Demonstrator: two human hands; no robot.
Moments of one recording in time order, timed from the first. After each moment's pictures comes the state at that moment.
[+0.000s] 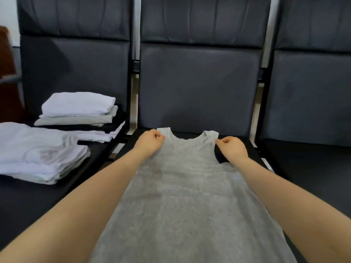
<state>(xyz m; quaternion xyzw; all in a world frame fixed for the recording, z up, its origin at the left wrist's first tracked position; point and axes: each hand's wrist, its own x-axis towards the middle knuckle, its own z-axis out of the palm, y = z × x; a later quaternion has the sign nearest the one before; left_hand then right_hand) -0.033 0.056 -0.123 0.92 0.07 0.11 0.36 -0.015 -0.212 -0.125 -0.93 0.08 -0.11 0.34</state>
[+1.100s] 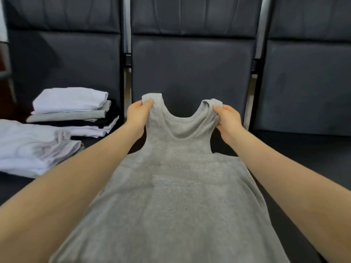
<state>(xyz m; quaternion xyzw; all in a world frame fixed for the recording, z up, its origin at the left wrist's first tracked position) -0.041 0.041 -0.062 0.68 0.10 0.18 0.70 -0.044 -0.192 -0.054 -0.65 0.08 -0.09 0.75</state>
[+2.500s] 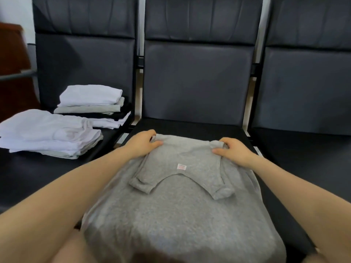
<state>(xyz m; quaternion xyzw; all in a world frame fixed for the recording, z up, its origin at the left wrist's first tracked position) -0.121 0.080 -0.125 0.97 -0.07 0.08 0.22 -0.110 -0.245 -0.120 -0.92 -0.12 0.02 0.37</state>
